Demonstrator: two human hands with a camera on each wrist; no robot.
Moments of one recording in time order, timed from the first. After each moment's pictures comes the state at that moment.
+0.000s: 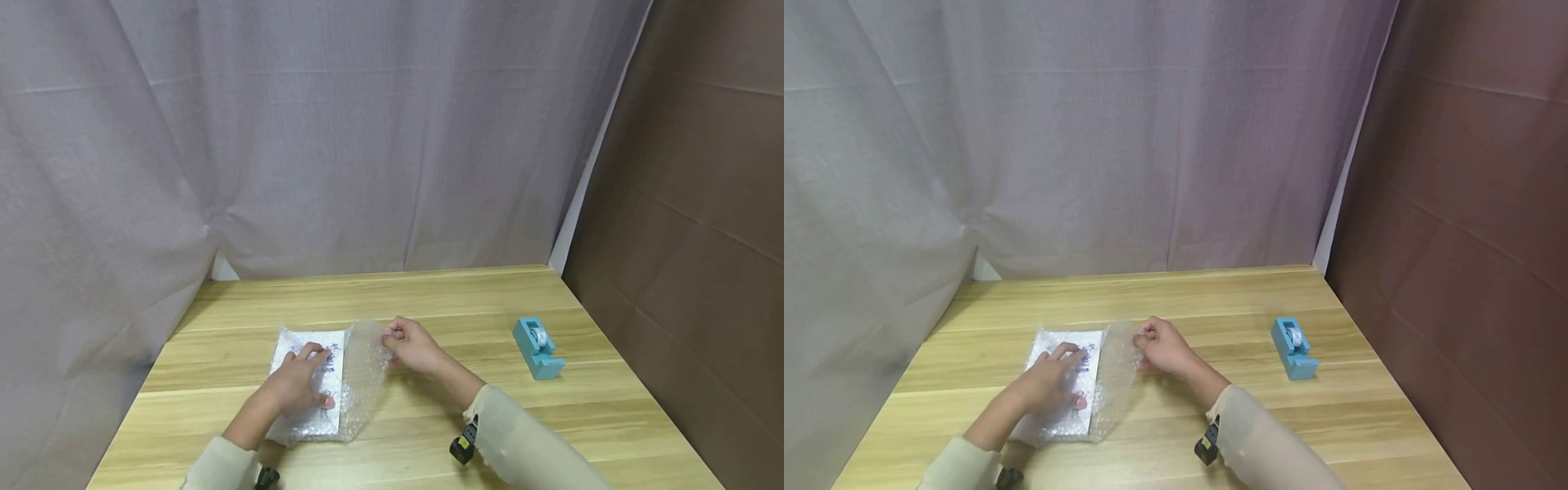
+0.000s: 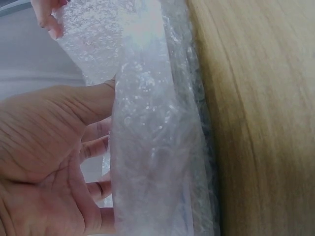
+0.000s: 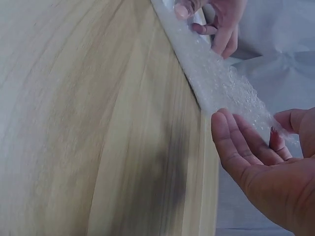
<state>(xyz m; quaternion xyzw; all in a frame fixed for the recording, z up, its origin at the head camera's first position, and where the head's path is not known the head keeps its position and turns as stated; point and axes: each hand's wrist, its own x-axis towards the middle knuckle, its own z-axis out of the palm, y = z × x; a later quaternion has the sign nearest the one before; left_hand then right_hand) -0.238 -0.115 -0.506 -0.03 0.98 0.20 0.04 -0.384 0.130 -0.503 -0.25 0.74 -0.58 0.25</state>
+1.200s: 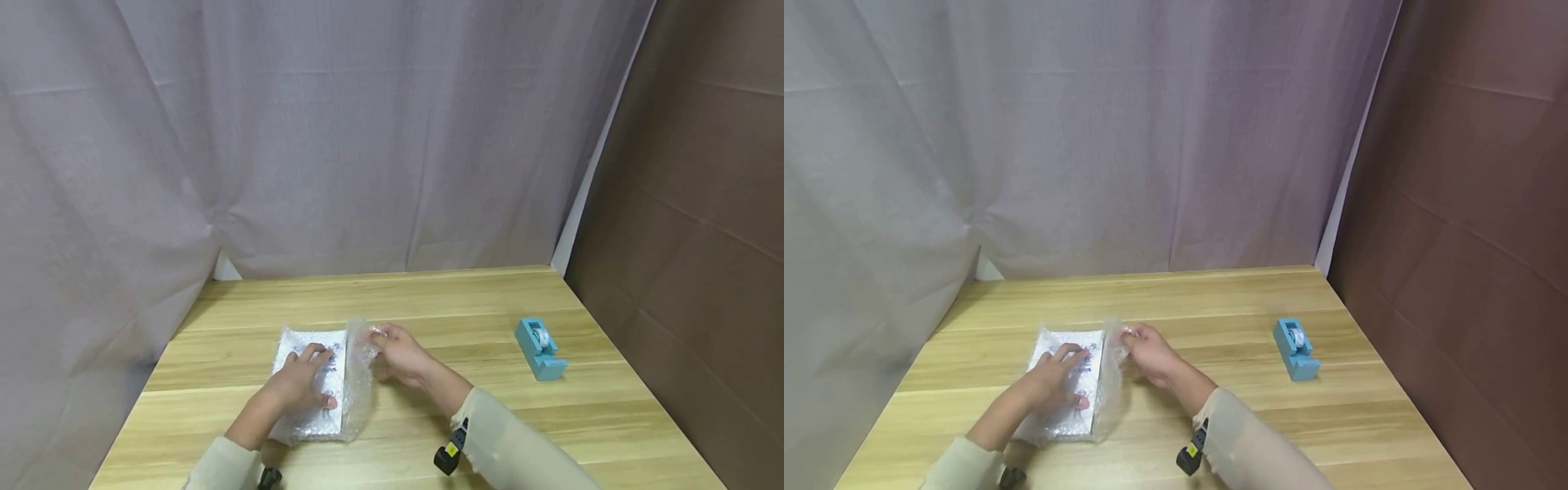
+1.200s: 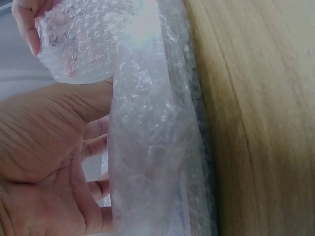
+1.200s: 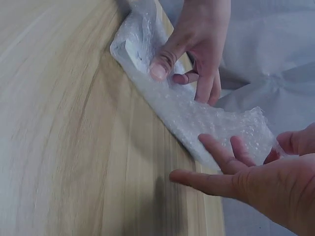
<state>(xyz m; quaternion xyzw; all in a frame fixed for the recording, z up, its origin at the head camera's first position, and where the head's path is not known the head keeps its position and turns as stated) -0.237 -0.115 -0.503 -0.03 0.98 0.19 0.05 -0.359 0.106 -0.493 -0.20 0.64 -0.65 0.36</state>
